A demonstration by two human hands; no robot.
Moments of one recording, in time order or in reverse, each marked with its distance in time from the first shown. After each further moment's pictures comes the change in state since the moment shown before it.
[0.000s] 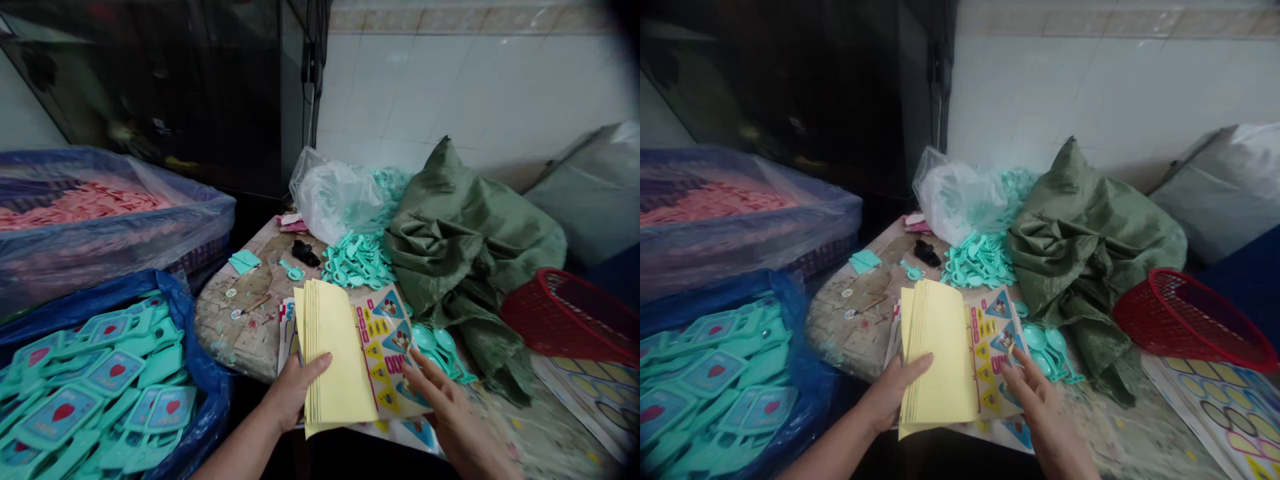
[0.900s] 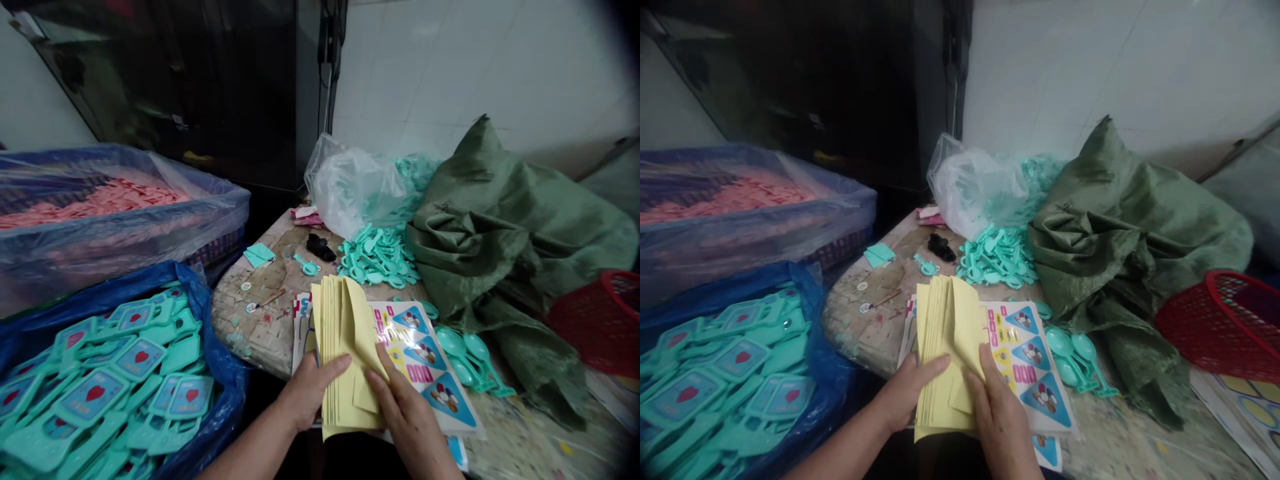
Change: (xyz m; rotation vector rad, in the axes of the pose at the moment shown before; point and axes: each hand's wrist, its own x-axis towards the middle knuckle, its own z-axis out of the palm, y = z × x) left_hand 0.002 0.000 0.001 0.030 0.041 0.018; right_hand -0.007 -0.002 0.067 -0.162 -0.125 -0.116
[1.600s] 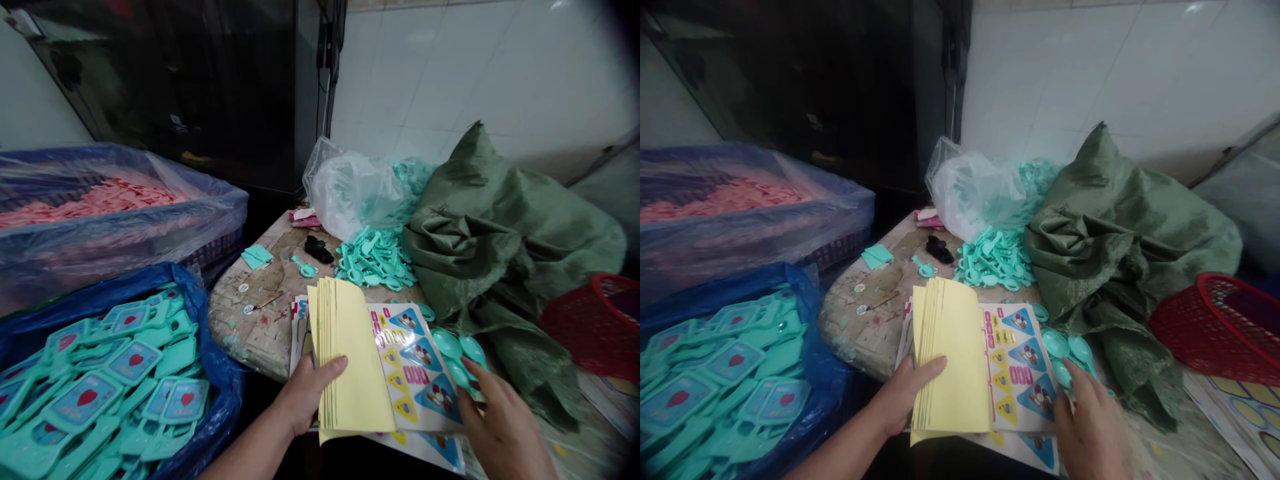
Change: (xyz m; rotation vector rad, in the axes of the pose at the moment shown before) left_hand 0.000 0.000 -0.002 -0.030 -0.047 0.004; right_hand 0.009 0.045 -0.090 -0.519 0.370 -0.078
